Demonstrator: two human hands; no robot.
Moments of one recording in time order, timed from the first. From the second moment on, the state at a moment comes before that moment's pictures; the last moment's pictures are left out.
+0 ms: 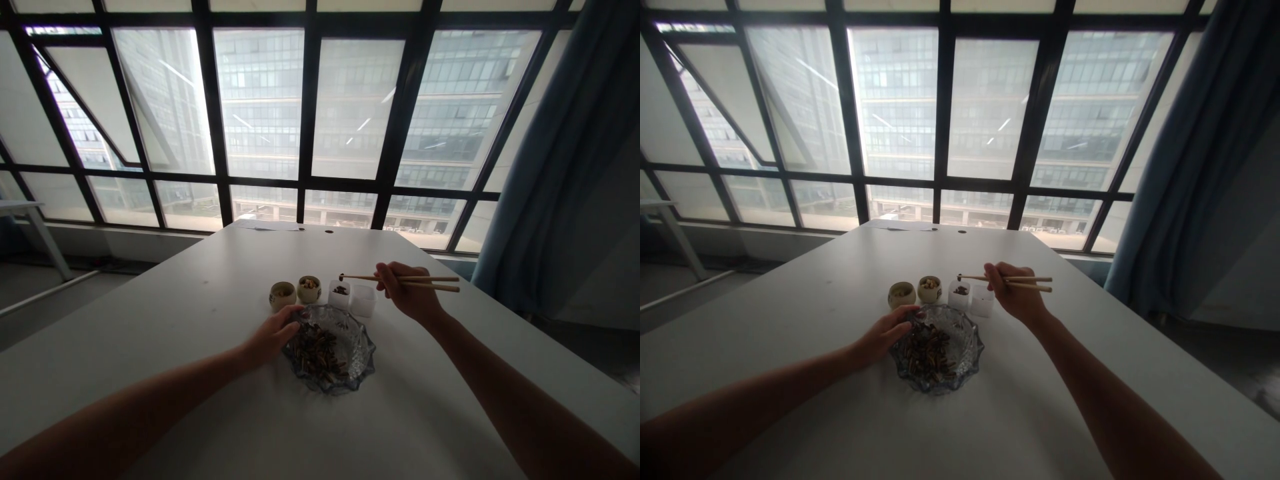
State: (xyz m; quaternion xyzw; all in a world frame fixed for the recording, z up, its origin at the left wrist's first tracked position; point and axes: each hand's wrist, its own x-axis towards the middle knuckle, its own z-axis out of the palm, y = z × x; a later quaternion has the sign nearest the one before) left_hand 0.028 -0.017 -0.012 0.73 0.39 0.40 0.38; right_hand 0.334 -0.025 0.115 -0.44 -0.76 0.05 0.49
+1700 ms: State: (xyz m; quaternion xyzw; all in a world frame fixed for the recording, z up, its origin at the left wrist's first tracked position) left_hand 0.029 -0.015 -0.014 0.73 0.37 0.41 0.39; right_hand 0.292 -0.043 0.099 -0.40 -0.77 0.36 0.34
